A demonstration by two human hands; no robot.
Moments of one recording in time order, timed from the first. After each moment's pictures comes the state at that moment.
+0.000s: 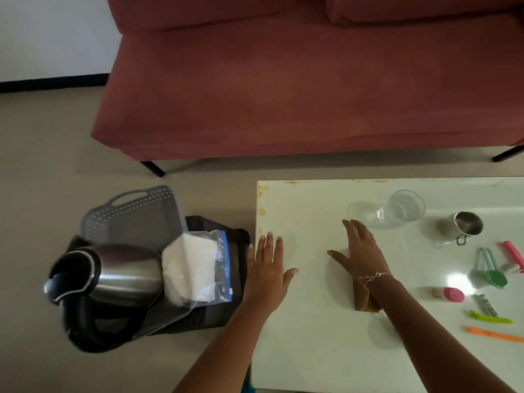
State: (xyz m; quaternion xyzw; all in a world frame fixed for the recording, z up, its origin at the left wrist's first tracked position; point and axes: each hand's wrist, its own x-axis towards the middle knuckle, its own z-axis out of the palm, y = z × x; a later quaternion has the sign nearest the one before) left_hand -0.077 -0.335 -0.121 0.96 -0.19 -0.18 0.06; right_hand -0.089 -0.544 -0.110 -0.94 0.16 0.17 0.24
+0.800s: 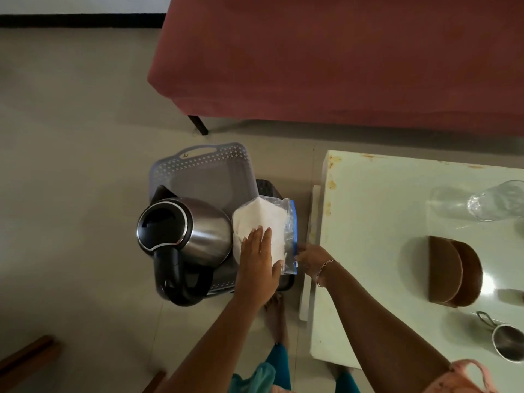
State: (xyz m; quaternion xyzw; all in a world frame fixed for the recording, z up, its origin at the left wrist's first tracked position) left_hand -0.087 -0.150 -0.148 0.97 -0.10 -0.10 0.18; right_hand -0.057 -0.297 -0.183 -0.60 0.37 0.39 0.59
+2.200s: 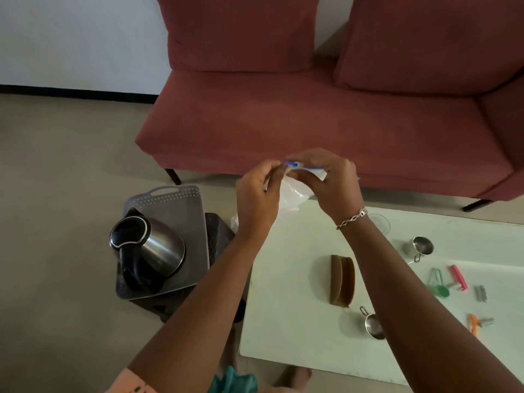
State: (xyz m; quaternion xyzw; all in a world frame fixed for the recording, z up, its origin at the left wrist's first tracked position) left_hand -0.073 -0.336 0.137 0.80 -0.08 0.16 0.58; right_hand -0.078 -0.460 0.161 -0.86 -0.07 -0.19 0.46
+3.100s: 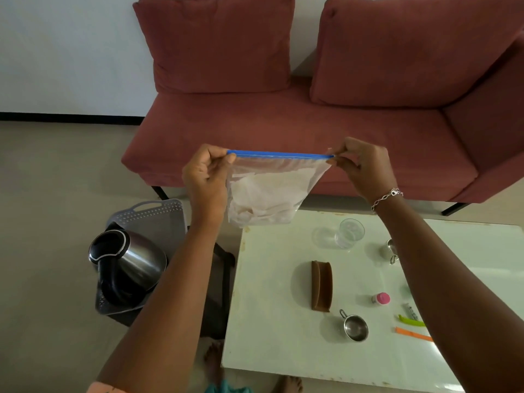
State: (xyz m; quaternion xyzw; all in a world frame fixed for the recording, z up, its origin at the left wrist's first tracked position) left_hand -0.070 -0.338 0.168 0.69 -0.09 0.23 0.68; right_hand -0.085 -0.578 0.177 -0.91 -0.04 -0.22 0.35
